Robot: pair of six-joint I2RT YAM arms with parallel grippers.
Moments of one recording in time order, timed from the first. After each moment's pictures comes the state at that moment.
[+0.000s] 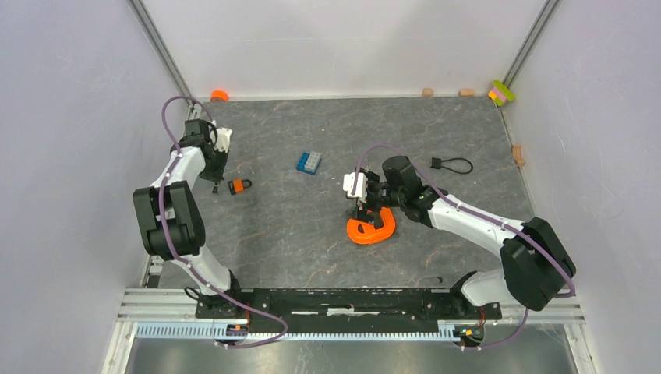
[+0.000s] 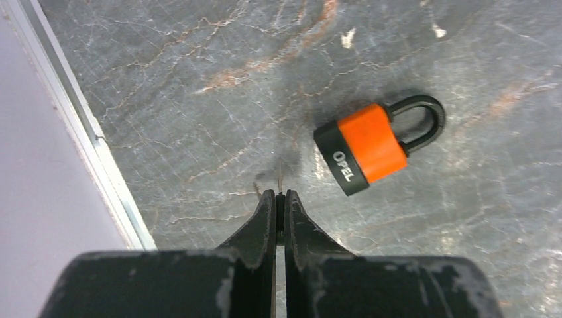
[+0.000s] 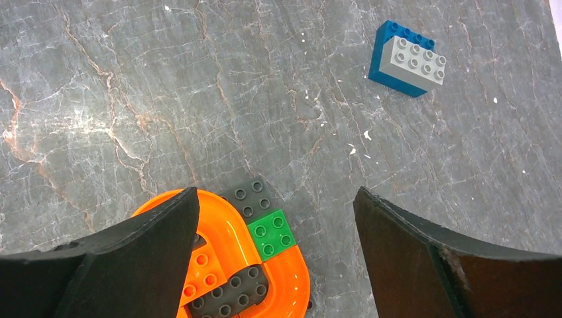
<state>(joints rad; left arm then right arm) 0.20 1.69 1.20 -0.61 0.02 0.41 0.66 1.39 0.79 -0.01 -0.52 -0.70</state>
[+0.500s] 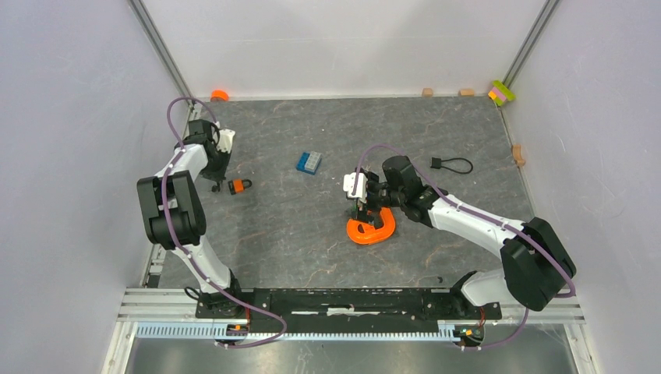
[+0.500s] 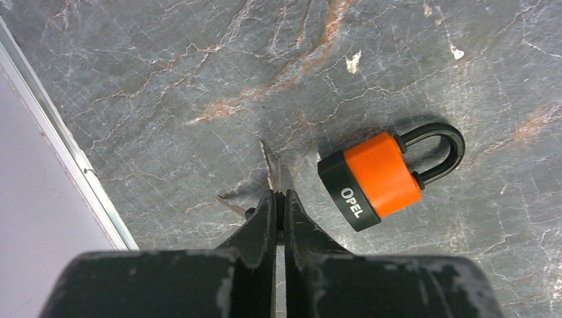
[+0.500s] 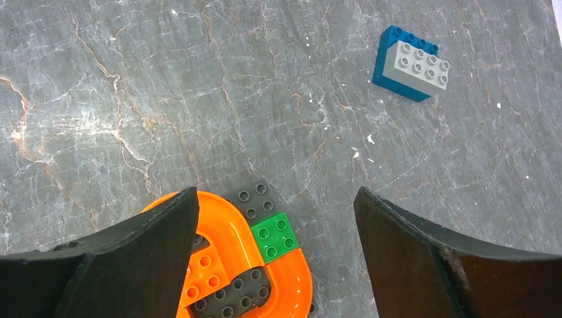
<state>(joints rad) 0.20 1.81 1.24 -0.57 0.02 0.44 0.66 1.38 0.79 -0.01 -0.54 -0.70</state>
